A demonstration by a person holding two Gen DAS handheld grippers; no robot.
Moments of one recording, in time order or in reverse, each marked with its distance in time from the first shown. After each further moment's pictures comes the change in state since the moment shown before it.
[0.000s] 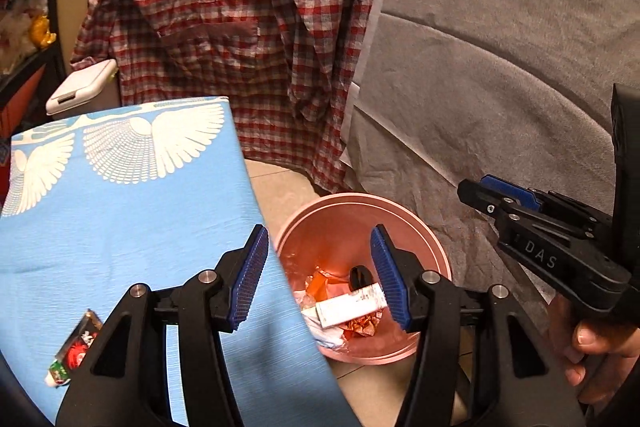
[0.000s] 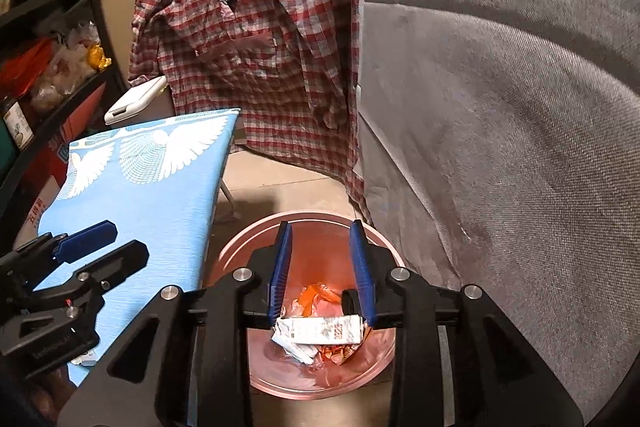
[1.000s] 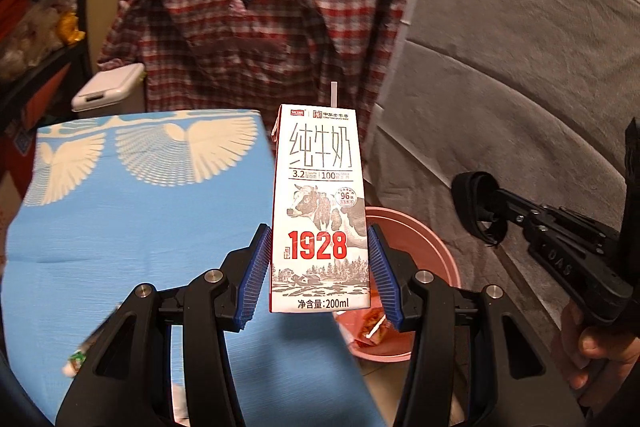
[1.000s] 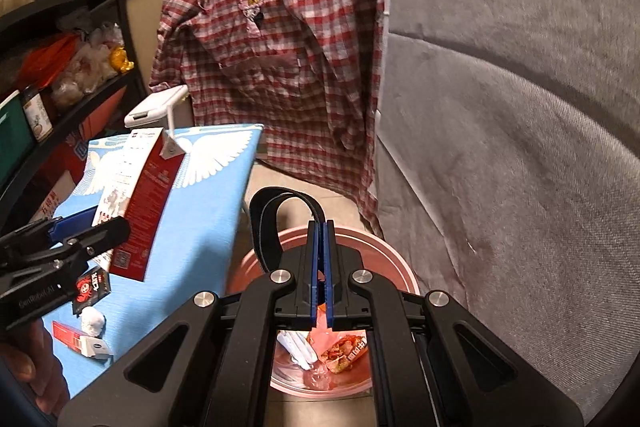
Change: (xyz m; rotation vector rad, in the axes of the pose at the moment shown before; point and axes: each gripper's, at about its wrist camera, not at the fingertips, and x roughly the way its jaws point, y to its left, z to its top) left arm -0.024 0.019 -0.002 -0.044 -0.048 0.035; right arm -0.021 0.011 -0.003 -0.036 -0.048 0.021
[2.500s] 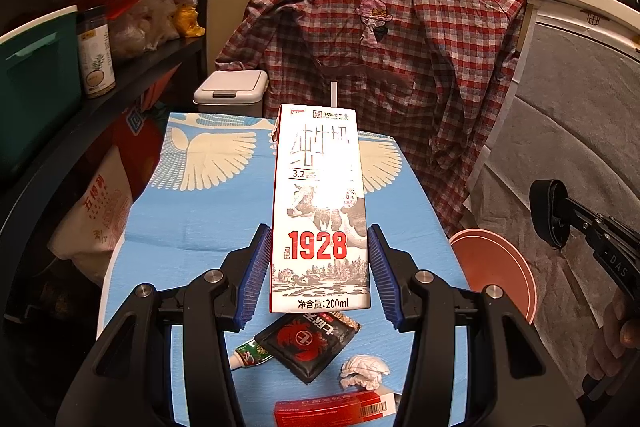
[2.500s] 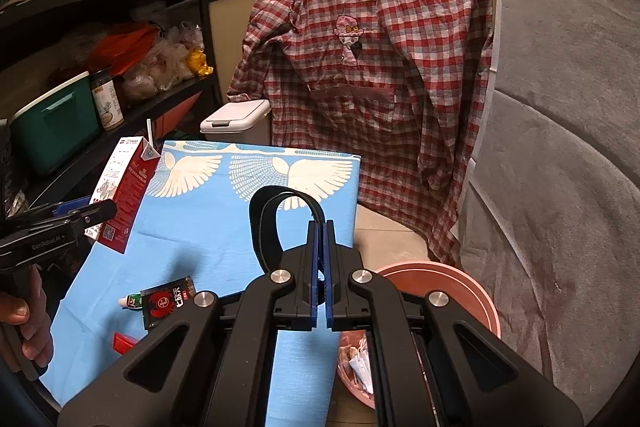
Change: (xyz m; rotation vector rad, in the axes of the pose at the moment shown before) left arm -0.100 0.150 -0.012 -0.140 -0.083 0.253; right arm -0.028 0.113 0.012 -0.130 -0.106 0.178
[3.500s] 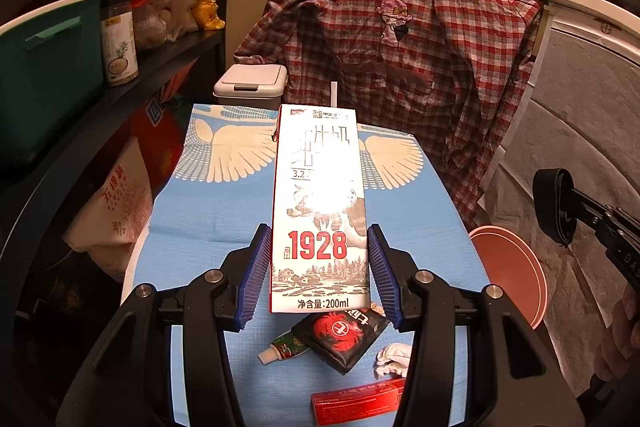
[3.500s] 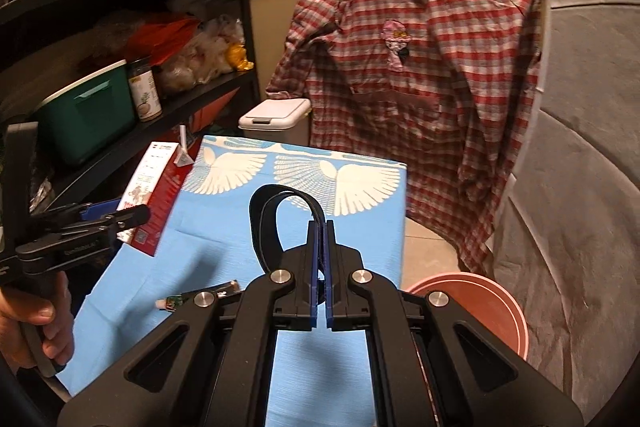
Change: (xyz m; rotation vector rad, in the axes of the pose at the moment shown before) left arm -0.005 0.032 -0.005 -0.022 0.011 0.028; right arm 0.004 0.045 0.009 -0.066 0.009 0.077
